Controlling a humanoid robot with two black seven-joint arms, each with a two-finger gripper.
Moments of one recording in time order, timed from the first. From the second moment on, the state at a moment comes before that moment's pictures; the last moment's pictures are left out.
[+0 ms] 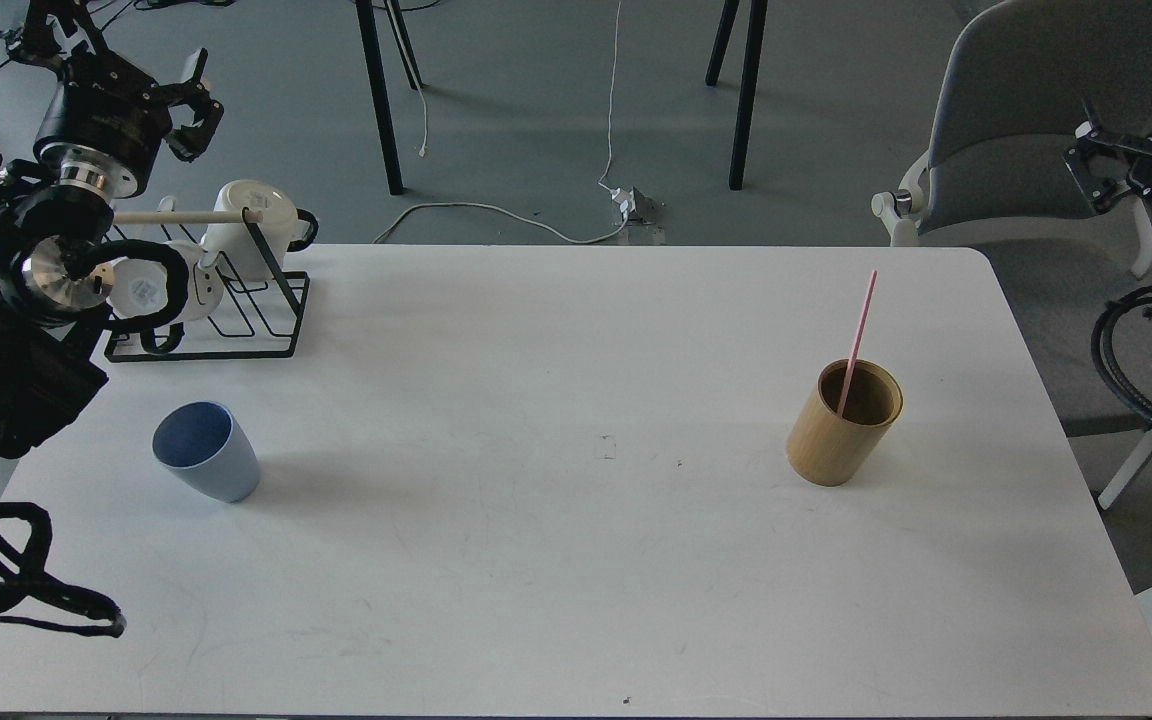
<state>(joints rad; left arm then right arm) -0.98 0.33 -0.71 -0.31 -0.13 -0.49 -0.33 0.70 -0.55 1.00 0.66 0.23 0.49 0.18</state>
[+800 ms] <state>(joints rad) -0.98 0.55 -0.58 -0.65 0.16 -0.49 -0.32 0.69 -0.56 1.00 0.68 0.23 0.49 0.18</state>
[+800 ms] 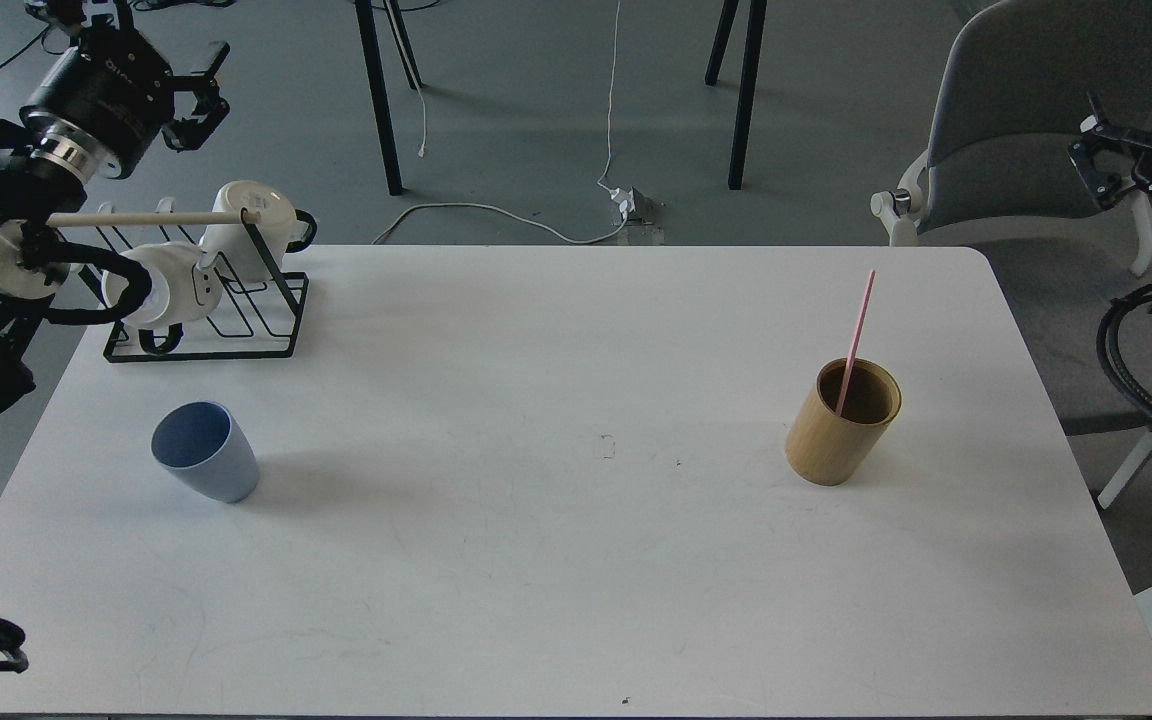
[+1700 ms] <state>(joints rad) -0.76 1.07 -0.39 -1.30 1.77 -0.38 -0.36 0.68 -0.54 1.06 0.72 0.23 0.49 0.19</state>
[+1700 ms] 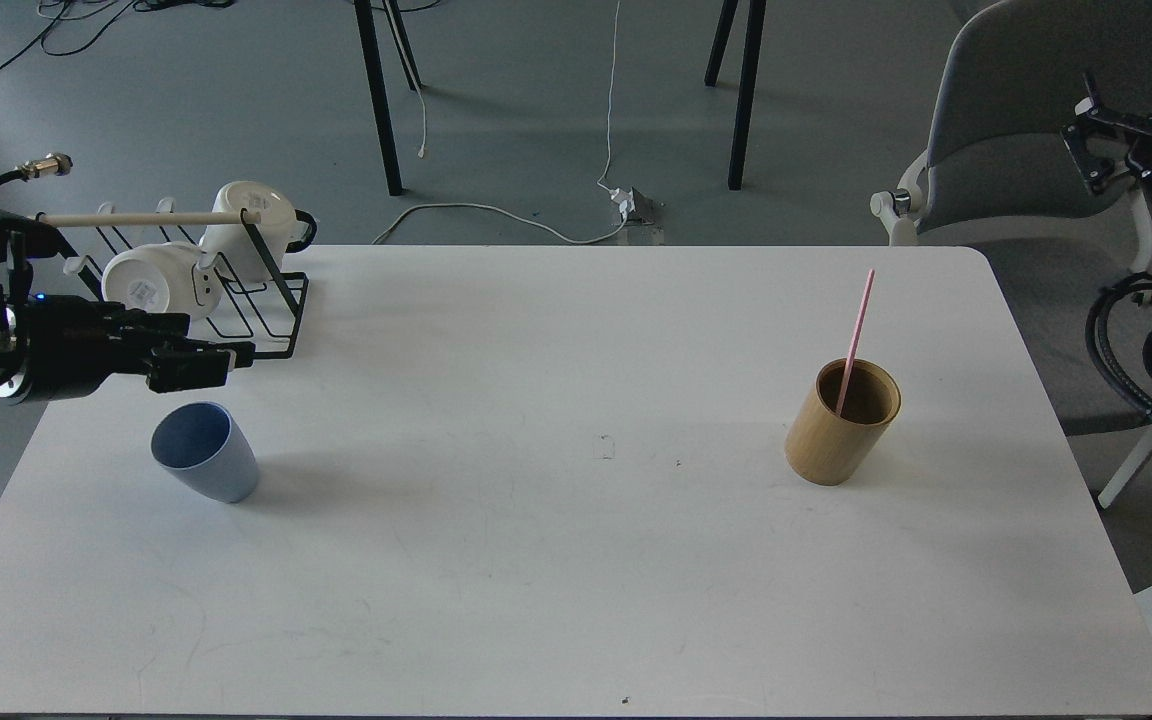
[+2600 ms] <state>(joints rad) -0.72 0.91 -0.25 -0.98 1.82 -0.25 -0.44 0.68 -0.56 1.08 0.71 0.23 0.49 0.19</state>
